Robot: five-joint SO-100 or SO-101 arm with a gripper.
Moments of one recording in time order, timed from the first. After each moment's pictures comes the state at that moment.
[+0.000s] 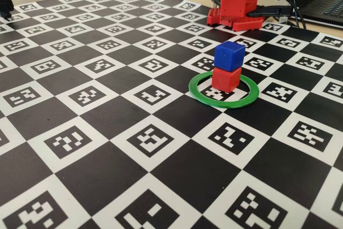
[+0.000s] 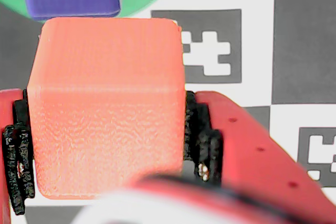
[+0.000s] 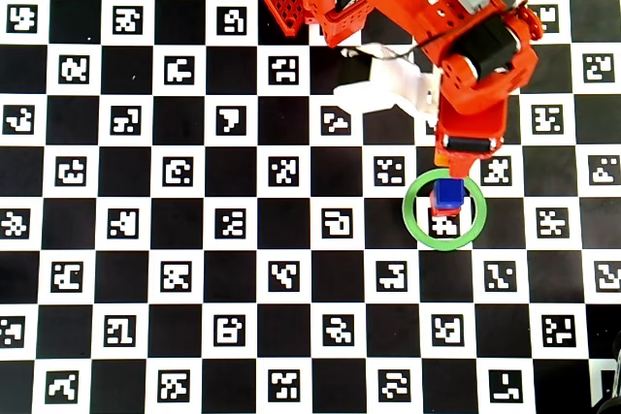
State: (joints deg) arm -32.4 92.9 81.6 91.1 35.9
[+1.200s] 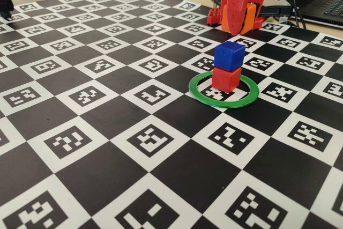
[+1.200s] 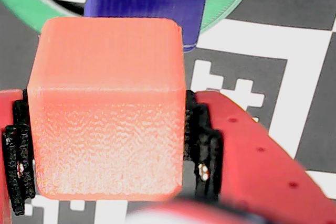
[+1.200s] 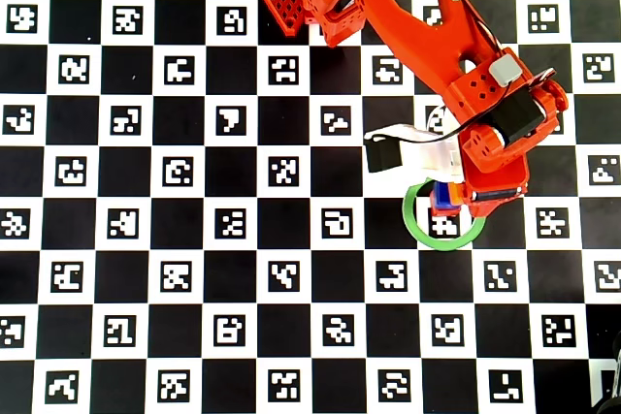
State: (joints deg) arm -32.2 76.7 74.0 85.7 25.4
